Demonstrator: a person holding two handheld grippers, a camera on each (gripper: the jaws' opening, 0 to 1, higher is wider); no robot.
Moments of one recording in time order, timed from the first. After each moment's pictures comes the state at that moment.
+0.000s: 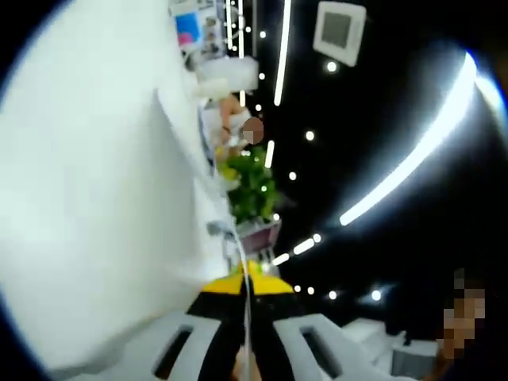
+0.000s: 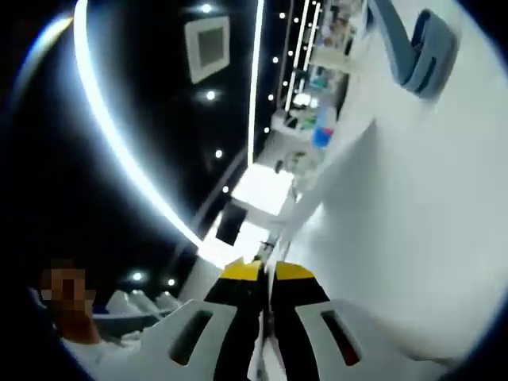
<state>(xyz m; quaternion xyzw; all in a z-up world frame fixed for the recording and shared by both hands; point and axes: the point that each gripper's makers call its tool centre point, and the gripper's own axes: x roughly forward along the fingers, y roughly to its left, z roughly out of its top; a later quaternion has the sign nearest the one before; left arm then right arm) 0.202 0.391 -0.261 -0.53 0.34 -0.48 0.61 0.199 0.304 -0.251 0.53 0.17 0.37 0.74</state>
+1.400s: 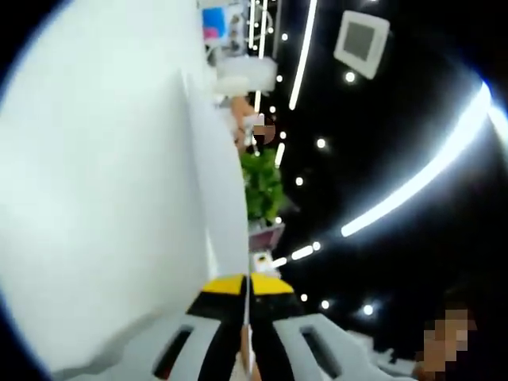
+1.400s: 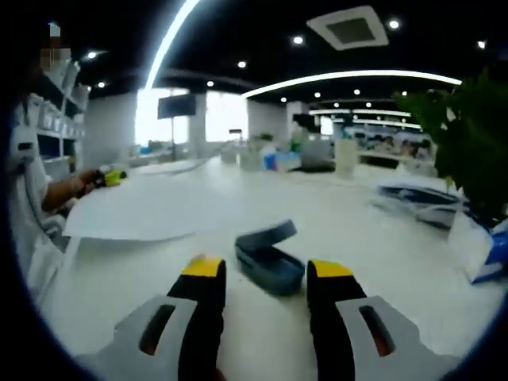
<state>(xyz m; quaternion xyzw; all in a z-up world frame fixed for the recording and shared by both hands) 0.206 0.391 -0.268 -0.56 0.37 -0.45 0.59 0.273 0.134 -0.292 -0.03 0.12 0.33 0.94</state>
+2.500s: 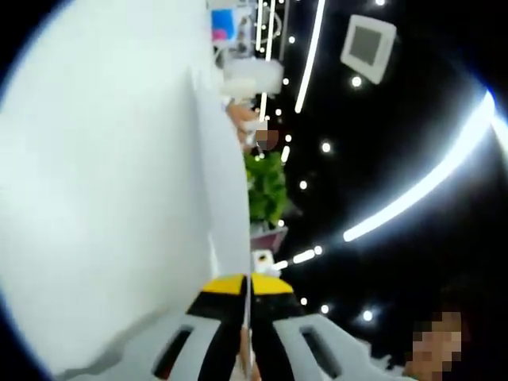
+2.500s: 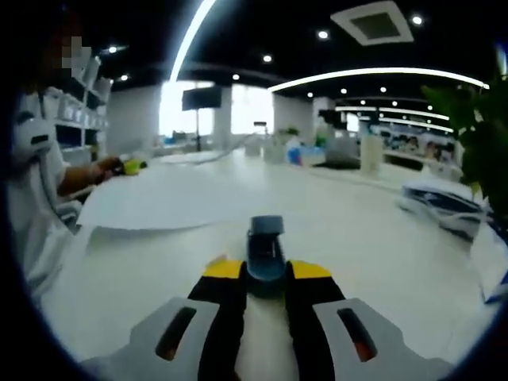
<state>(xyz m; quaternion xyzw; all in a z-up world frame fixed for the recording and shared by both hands) 0.210 0.391 -0.271 -0.57 0.38 -0.44 0.59 0.264 0.147 -0.298 -0.06 0.13 0.39 0.91</state>
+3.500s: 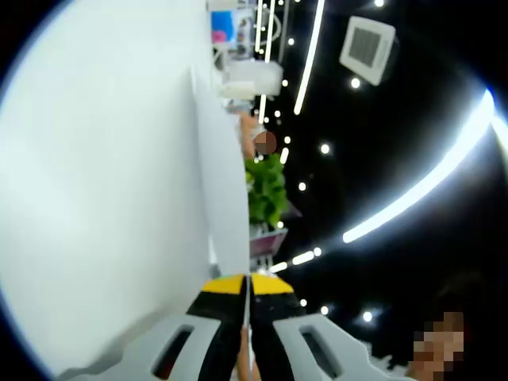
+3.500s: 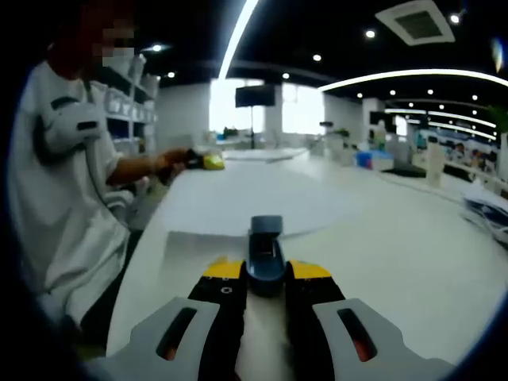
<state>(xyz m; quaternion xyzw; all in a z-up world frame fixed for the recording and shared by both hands) 0.213 0.392 -0.269 -0.57 0.37 -0.44 0.59 0.183 0.231 -0.297 -0.07 0.13 0.51 0.85</state>
